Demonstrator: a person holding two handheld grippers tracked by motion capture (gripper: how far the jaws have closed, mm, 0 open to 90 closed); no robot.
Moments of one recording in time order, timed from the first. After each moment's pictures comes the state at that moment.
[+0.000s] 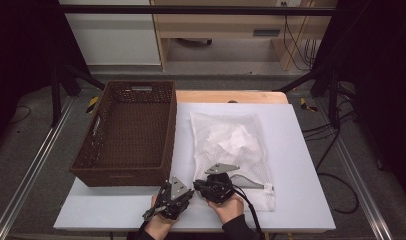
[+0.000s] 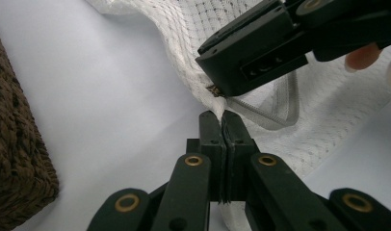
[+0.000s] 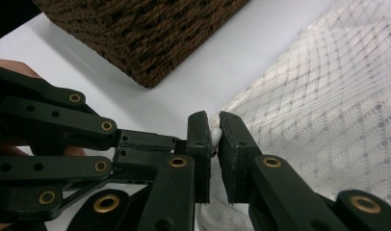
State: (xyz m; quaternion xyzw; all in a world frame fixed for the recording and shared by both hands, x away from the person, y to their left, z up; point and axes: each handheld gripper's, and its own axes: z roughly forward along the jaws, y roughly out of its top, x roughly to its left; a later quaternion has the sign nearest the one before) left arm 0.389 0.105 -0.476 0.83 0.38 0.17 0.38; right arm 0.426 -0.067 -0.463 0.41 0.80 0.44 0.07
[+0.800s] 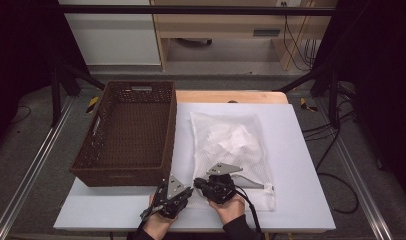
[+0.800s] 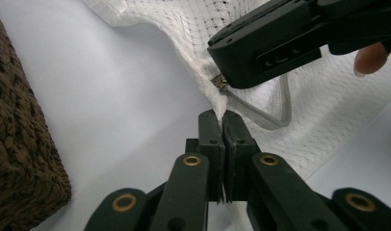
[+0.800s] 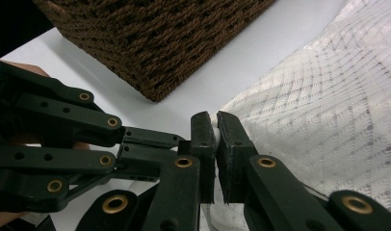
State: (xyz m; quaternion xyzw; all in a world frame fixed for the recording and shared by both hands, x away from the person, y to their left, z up) left arm 0.391 0.110 -0.470 0.82 0.38 0.16 0.40; right arm 0.421 -0.071 -0.454 0.40 0.79 0.46 0.08
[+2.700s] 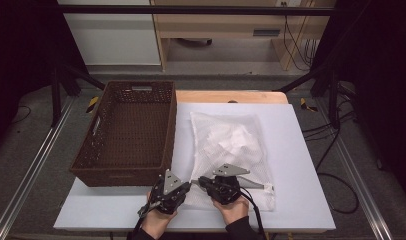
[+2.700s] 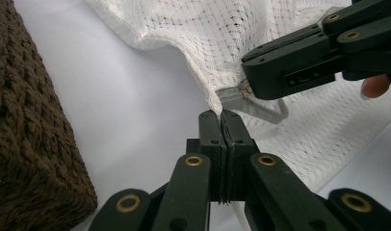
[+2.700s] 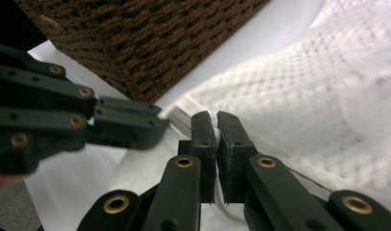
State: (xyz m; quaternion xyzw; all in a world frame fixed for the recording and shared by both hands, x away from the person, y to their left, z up) left arm 0.393 0.113 -0.454 0.81 0.39 0.18 0.41; right arm 0.417 -0.084 -0.455 0.41 0.77 0.47 0.10
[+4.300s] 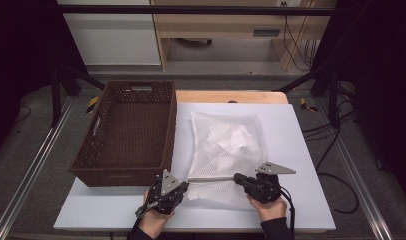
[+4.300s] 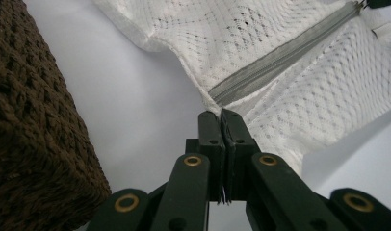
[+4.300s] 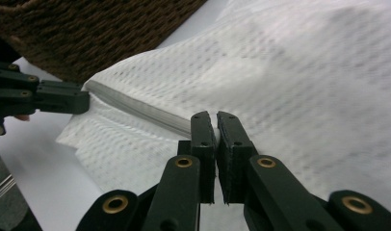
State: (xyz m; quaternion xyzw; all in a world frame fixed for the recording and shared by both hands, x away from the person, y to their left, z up) left arm 0.392 0.119 -0.453 0.80 0.39 0.19 0.41; right arm 0.410 -0.184 -0.439 0.45 0.74 0.48 0.12
